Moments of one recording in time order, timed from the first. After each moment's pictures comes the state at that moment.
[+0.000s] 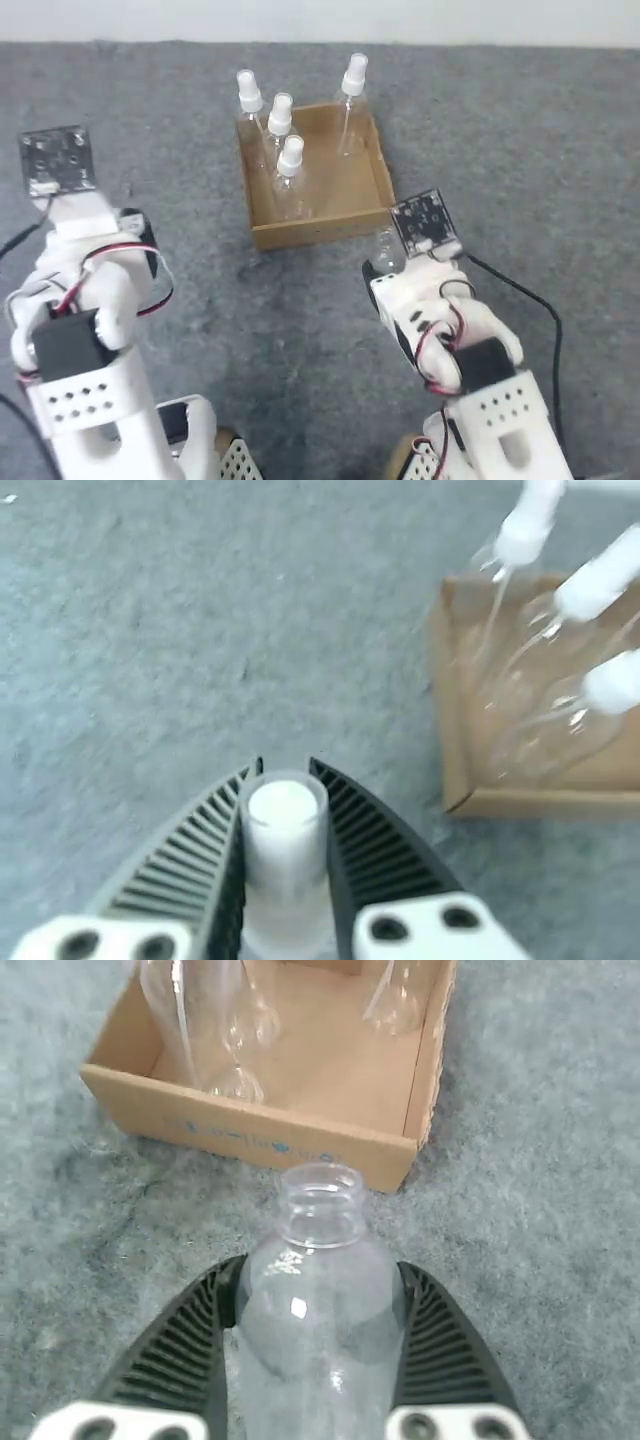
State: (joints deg) left arm -20.0 -56.0 34.6 75.7 2.7; right arm -24.7 -69.1 66.7 51.9 1.5
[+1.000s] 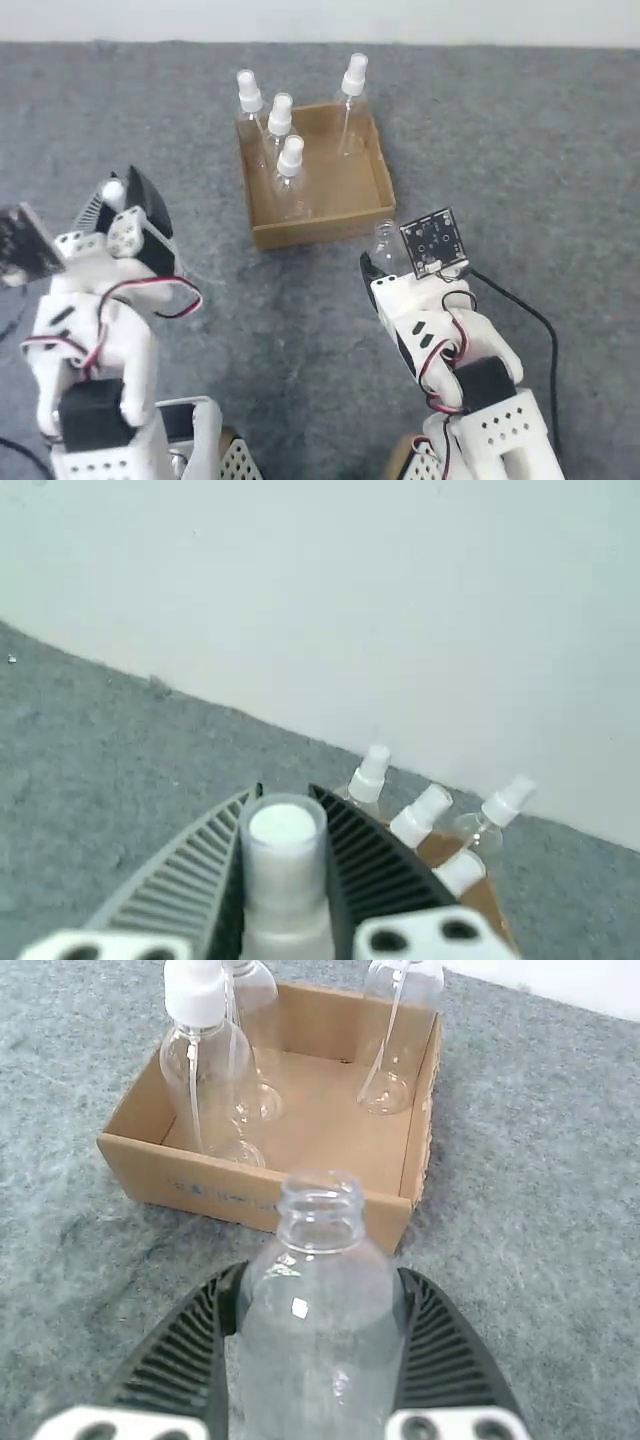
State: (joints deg) left arm -12.6 -76.2 46.5 56.6 22.5; right arm -24.8 -77.5 74.6 43.8 1.4
